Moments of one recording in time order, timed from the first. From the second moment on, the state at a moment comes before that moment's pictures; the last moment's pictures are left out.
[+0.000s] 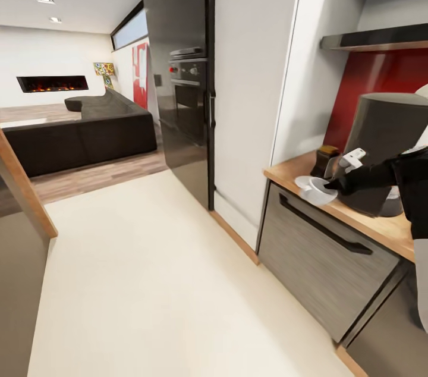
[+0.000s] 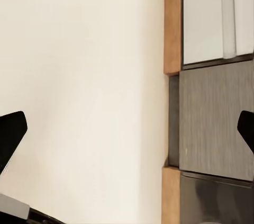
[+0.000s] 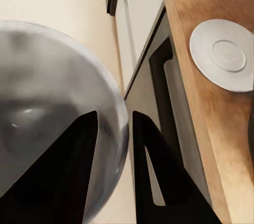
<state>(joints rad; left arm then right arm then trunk) 0.24 0.18 0.60 -0.49 0.62 0.08 -1.10 -1.02 -0.41 -0.10 -1.30 0.81 0.90 1.42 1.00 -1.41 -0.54</state>
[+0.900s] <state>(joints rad) 0.24 0.18 0.60 -0.49 0.62 0.08 -1.10 -1.02 -0.41 -0.10 -1.30 0.82 0.90 1.42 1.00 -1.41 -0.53</state>
